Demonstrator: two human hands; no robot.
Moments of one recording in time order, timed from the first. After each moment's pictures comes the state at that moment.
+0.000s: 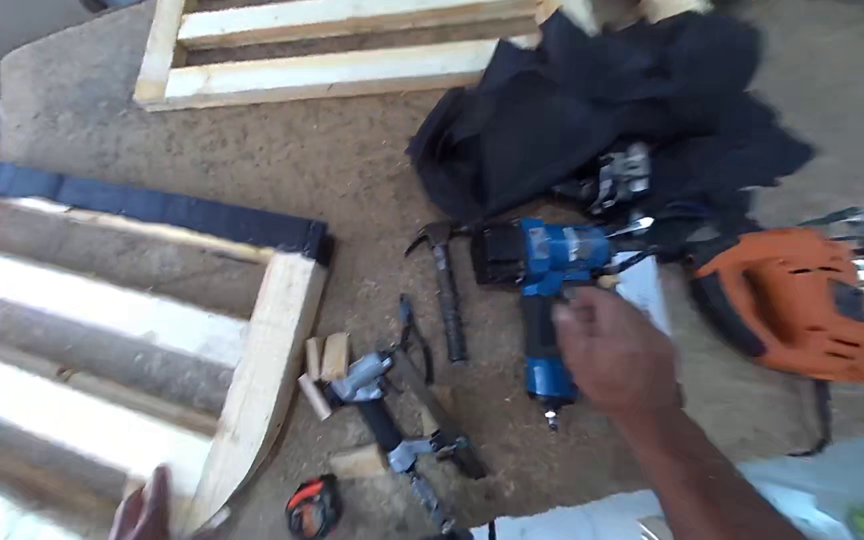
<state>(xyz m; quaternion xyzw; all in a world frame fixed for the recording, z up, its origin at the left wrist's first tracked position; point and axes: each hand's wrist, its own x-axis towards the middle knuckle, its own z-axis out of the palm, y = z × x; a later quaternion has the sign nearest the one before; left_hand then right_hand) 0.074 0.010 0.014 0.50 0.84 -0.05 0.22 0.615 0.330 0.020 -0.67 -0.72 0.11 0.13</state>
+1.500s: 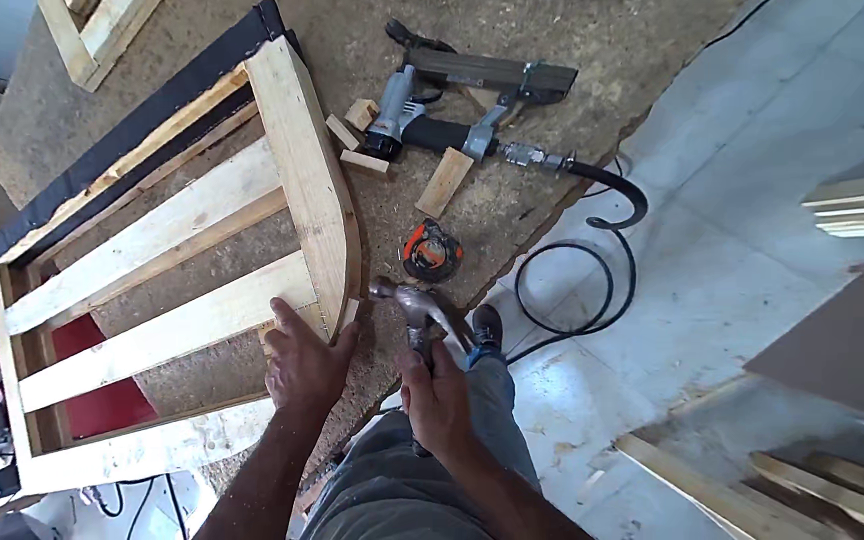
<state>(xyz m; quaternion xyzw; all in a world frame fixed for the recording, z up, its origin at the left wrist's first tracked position) 0.068 -0.011 0.006 0.58 0.79 -0.18 0.08 0.184 -0.122 -0.059 -0.64 -0.28 0.49 0.52</state>
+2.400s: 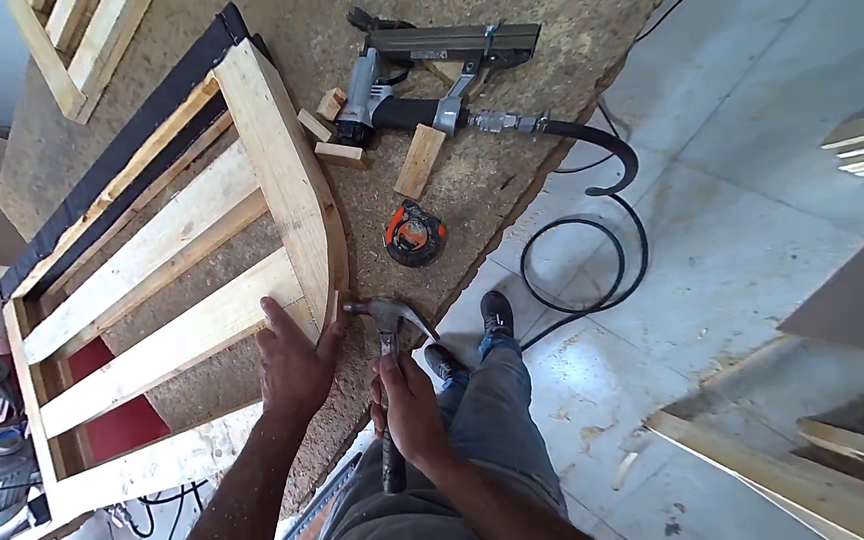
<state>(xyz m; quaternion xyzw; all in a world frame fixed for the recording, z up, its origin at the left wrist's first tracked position) 0.045 -0.015 0.003 0.64 0.75 -0.13 0.11 0.150 -0.128 -0.056 -0.51 -0.05 0.67 0.54</state>
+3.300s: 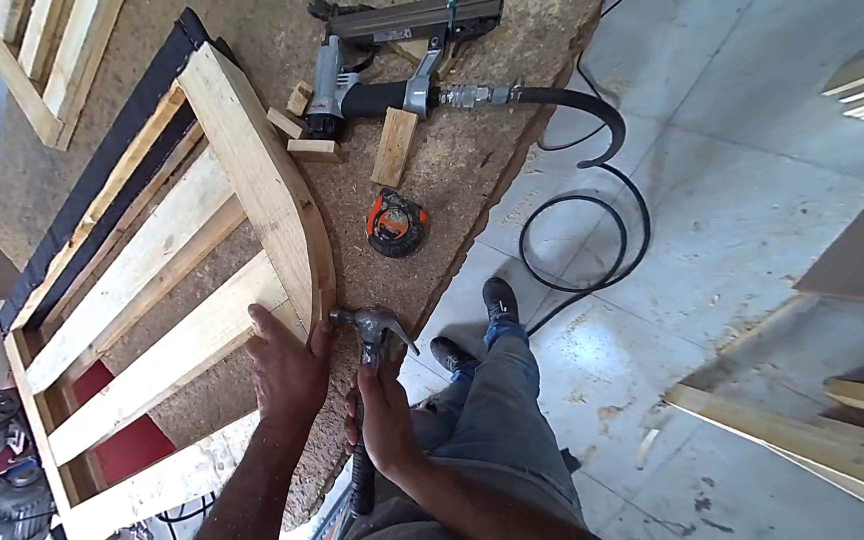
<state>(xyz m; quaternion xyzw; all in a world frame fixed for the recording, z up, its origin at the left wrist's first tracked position) 0.052 -0.022 -0.004 0.66 0.74 -0.16 0.03 0.113 -0.129 -0.051 -0.45 0.06 0.68 0.58</state>
